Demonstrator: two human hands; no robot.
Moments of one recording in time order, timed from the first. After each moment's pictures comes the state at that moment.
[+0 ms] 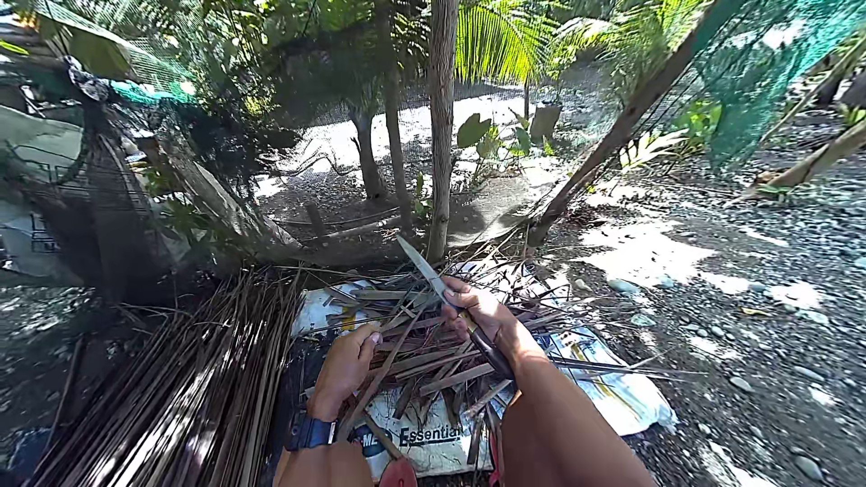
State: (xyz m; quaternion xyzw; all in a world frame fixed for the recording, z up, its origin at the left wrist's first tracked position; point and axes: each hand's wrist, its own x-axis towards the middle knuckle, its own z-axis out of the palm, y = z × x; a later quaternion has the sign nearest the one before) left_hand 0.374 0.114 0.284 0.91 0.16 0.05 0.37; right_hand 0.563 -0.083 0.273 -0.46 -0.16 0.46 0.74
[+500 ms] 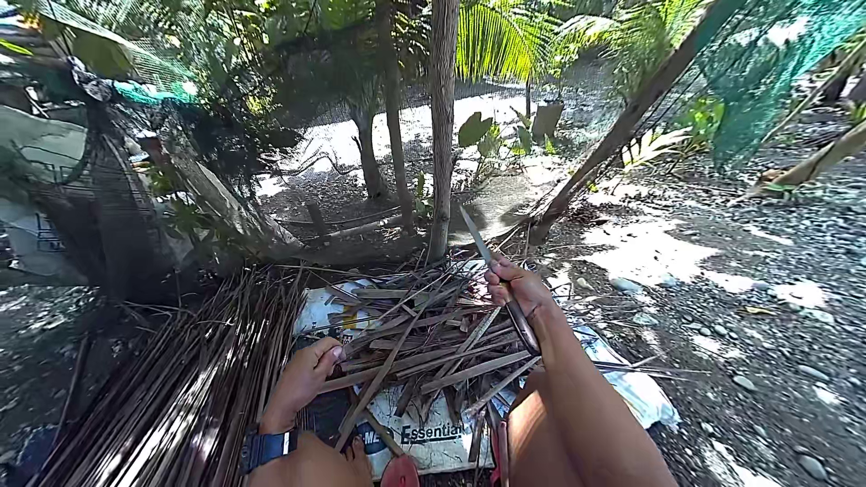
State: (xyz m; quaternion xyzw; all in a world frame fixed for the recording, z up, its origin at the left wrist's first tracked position) left_hand 0.332 0.159 0.286 0.90 0.20 0.03 0.38; right_hand 0.604 -0.119 0.285 -0.47 -0.03 0.32 0.82
